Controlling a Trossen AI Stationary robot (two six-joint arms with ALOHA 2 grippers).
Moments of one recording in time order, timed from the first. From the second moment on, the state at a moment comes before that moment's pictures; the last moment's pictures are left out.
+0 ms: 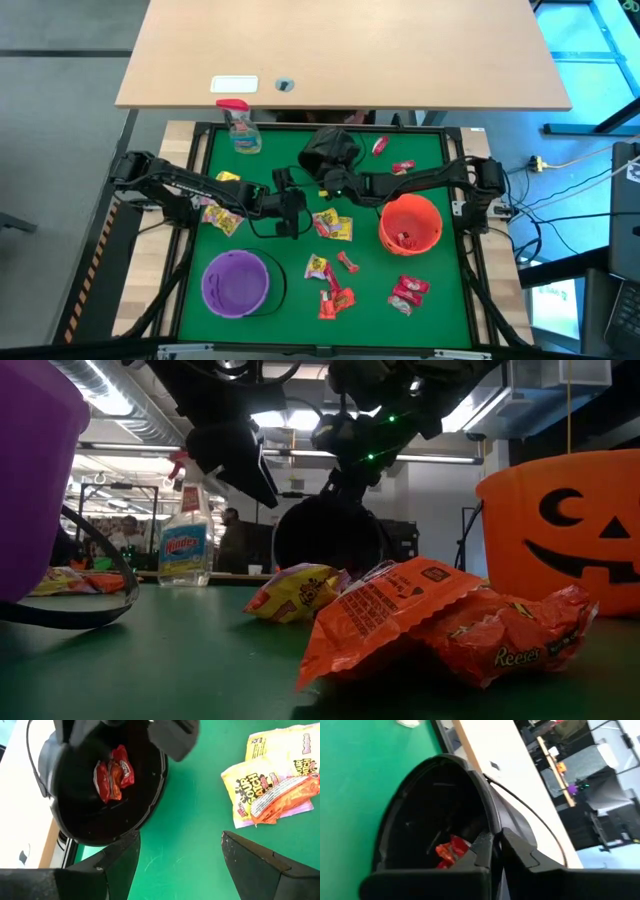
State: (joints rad) left arm -0.10 1.52 0.99 -0.42 -0.59 0.05; right arm -0.04 1.85 1.20 0.02 0.87 -0.38
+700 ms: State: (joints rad) left arm -0.10 1.52 0.99 -0.44 -0.59 0.01; right arm -0.04 1.82 1.23 -0.02 0.69 -0.24
